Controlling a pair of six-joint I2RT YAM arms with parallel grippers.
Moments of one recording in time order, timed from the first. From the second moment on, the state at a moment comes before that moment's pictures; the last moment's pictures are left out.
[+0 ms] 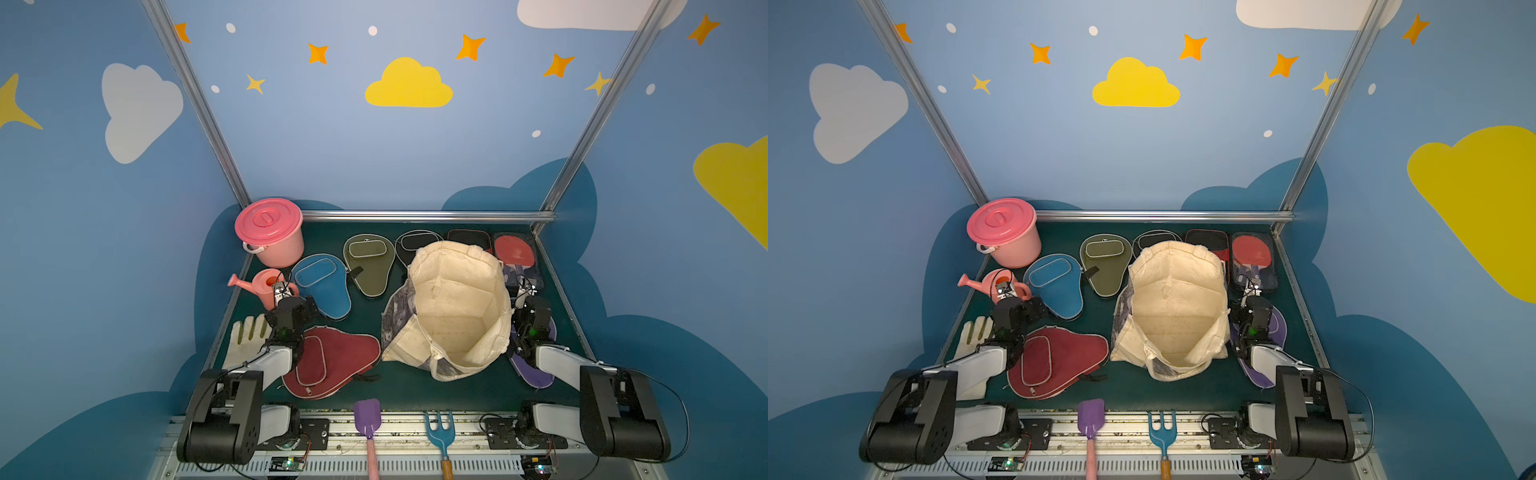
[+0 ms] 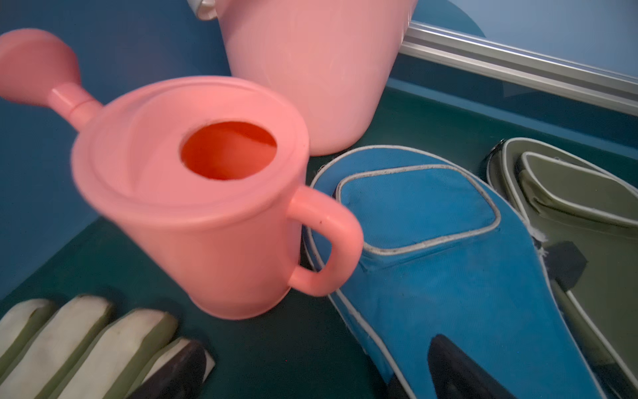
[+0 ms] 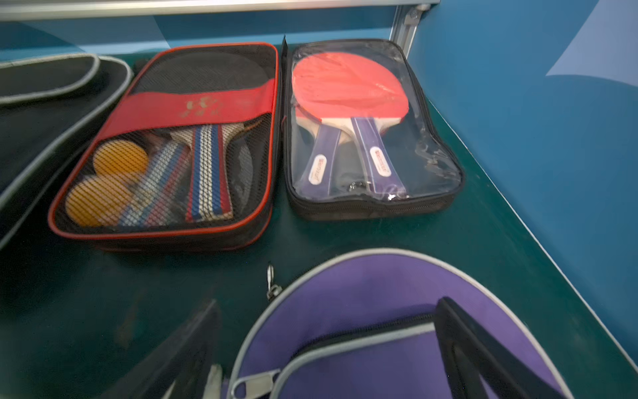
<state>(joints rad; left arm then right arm) -0.03 1.31 0.36 0.46 -0.32 -0.30 0.02 1.30 0.34 0.52 0.14 0.03</state>
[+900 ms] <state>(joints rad) 0.00 1.54 0.38 0.70 -0.26 -0.26 0.08 1.53 0.37 0.73 0.14 0.02</state>
